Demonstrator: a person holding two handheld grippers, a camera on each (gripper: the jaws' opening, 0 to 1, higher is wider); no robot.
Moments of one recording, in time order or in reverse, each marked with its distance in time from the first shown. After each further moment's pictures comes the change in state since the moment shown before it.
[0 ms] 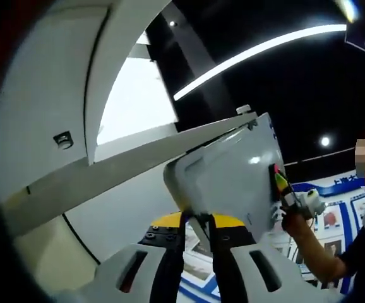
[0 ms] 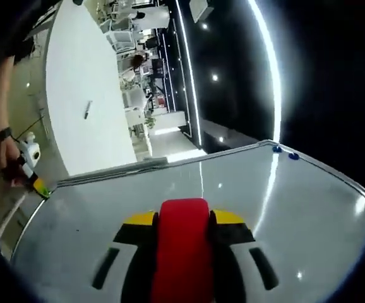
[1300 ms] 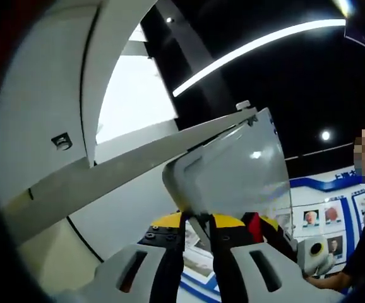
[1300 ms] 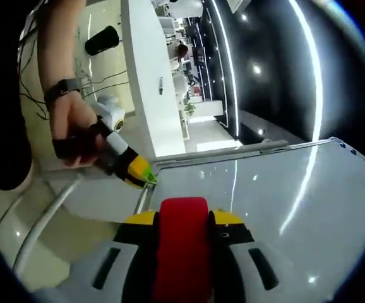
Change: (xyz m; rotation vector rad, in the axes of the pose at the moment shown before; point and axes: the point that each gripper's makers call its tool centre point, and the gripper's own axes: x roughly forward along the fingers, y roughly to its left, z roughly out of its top) left arm 0.004 0.002 -0.001 0.013 0.026 0.010; right arm -0.020 0.199 -0.040 -0.064 0.088 0.171
